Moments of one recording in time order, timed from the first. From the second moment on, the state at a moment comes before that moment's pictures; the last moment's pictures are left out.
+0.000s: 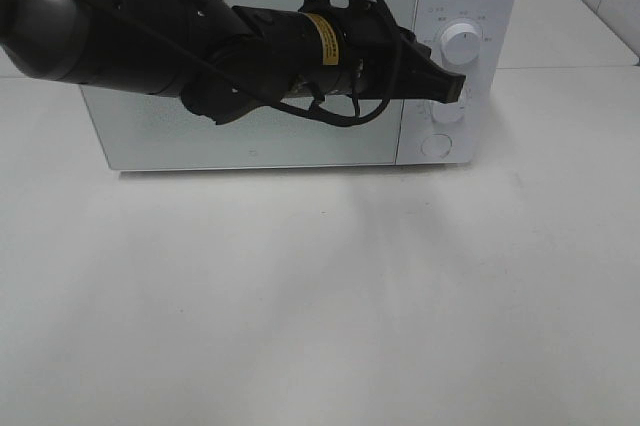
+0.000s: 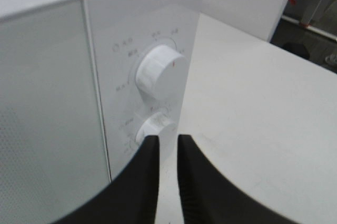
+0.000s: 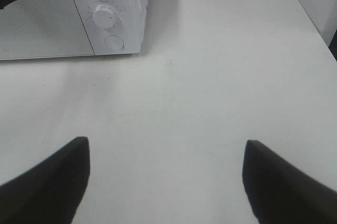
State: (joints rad) left arm -0.82 1.99 -1.33 0.26 -0.18 -0.33; right arm 0.09 0.00 -0.50 -0.07 1.01 0.15
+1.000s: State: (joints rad) left arm -0.95 1.75 -1.33 0.20 0.78 -0.33; right arm 0.09 0.00 -0.50 -0.07 1.01 0.15
